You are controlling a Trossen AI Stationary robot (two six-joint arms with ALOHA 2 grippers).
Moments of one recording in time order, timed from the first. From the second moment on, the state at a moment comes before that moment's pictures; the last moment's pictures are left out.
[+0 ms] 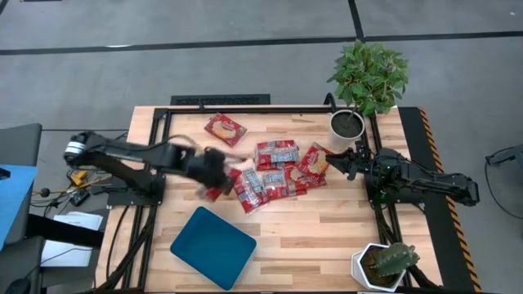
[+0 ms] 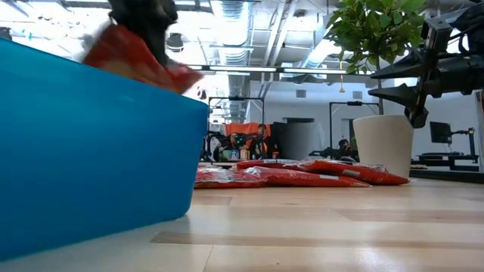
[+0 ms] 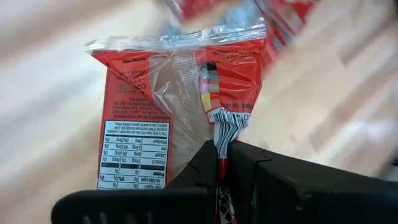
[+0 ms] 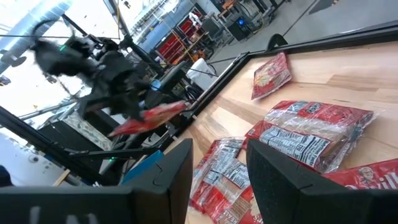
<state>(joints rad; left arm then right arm) -0.18 1.27 1.10 -0.77 -0.20 -1.18 -0.24 0.05 0.01 0.01 0.03 0.77</state>
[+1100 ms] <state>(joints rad) -0.71 1.60 1.10 -0.77 -0.33 -1.80 -0.24 0.05 0.01 0.01 0.03 0.75</state>
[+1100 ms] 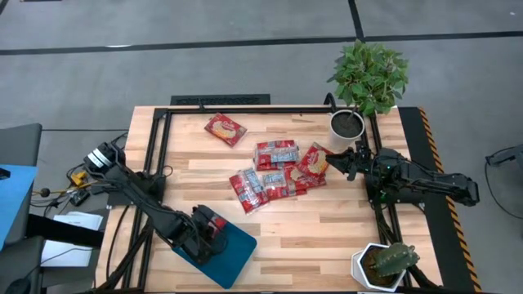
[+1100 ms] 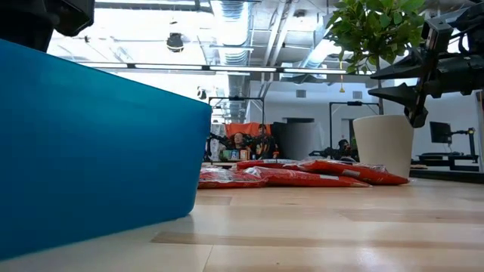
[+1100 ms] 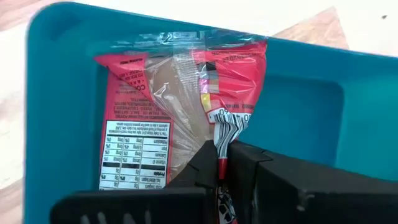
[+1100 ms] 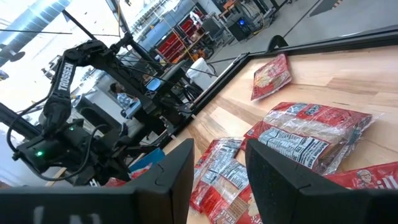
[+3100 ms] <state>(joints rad) 0.58 1.75 1.16 -0.52 -0.22 -0.24 -0.24 0.05 0.01 0.01 0.03 0.72</state>
